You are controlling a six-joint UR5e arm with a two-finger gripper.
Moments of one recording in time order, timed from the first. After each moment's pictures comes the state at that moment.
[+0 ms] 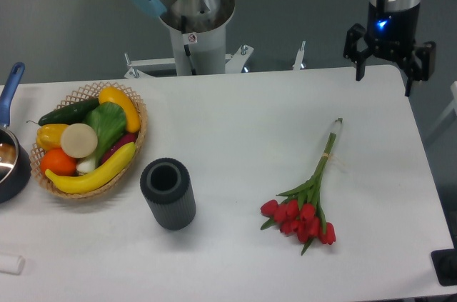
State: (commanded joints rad) arm 2.90 -1.68 -1.62 -1.05 1.41 1.56
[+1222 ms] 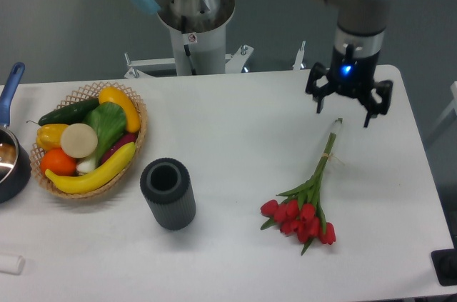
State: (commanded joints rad) arm 2.75 -1.81 -1.72 -1.04 1.41 1.12
